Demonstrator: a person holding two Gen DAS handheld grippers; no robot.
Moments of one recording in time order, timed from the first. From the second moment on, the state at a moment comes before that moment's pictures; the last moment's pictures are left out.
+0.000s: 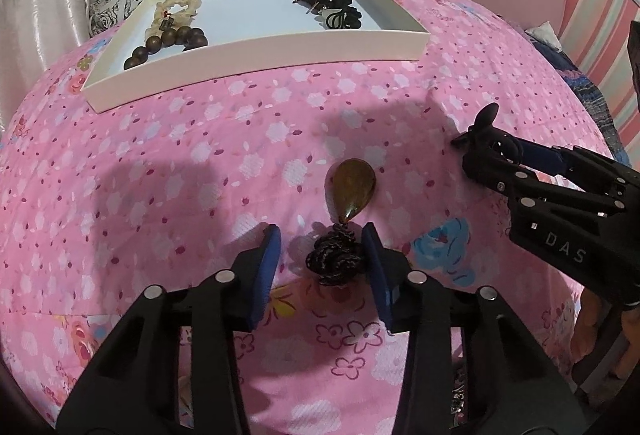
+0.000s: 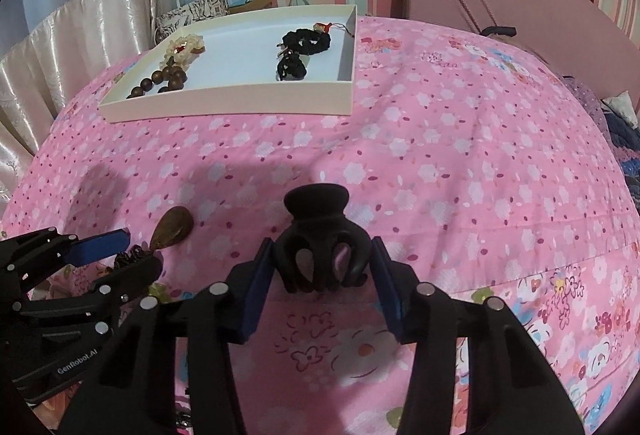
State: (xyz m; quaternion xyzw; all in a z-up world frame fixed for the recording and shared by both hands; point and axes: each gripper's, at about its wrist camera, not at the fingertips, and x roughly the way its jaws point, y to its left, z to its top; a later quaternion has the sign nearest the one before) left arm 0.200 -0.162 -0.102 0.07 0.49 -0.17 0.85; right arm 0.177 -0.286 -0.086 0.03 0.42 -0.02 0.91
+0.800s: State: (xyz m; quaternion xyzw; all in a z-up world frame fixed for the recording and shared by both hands) left arm 0.190 -0.144 -0.083 0.05 0.45 -0.18 0.87; right arm 0.175 -0.286 -0.084 0.03 0.42 -0.02 0.91
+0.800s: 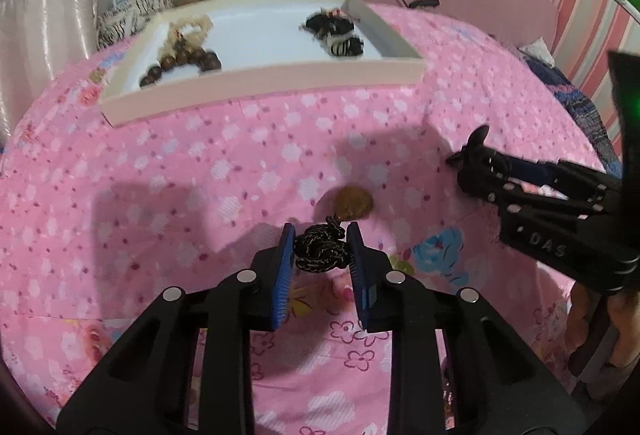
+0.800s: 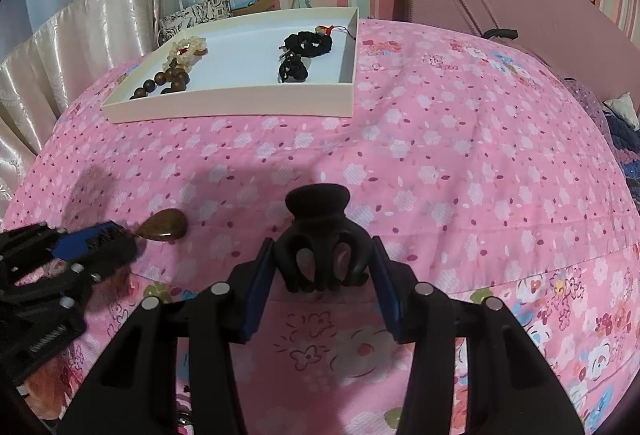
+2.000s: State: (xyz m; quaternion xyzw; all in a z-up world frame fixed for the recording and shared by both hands) left arm 0.435 -0.065 0.023 0.01 0.40 -0.12 0.91; right arm 0.388 -0.274 -0.005 0.06 0.39 -0.03 0.92
